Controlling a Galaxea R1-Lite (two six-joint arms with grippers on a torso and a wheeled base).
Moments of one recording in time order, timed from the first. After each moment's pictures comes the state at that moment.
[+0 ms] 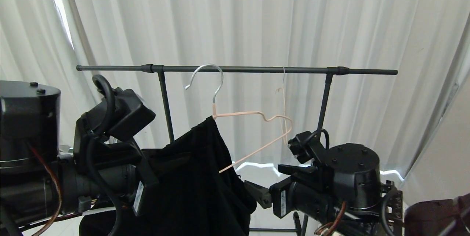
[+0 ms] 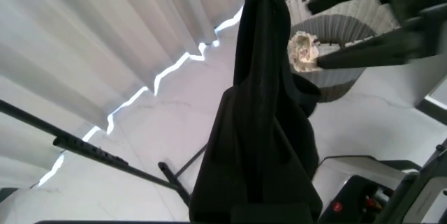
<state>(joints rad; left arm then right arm) -0.55 1.27 -0.72 -0.11 -0.19 0.28 0.99 1.82 -0.65 -0.85 -0.15 0.36</state>
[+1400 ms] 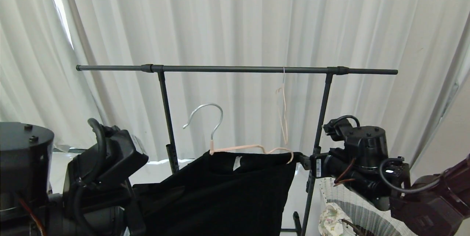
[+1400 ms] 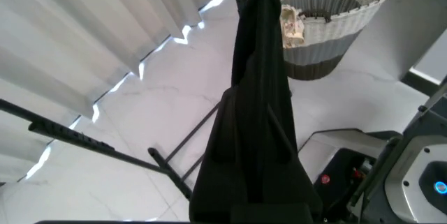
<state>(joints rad) -0.58 1.20 -0.56 -0.11 -0.21 0.29 0.65 1.85 -0.62 -0.81 -0.33 0.24</state>
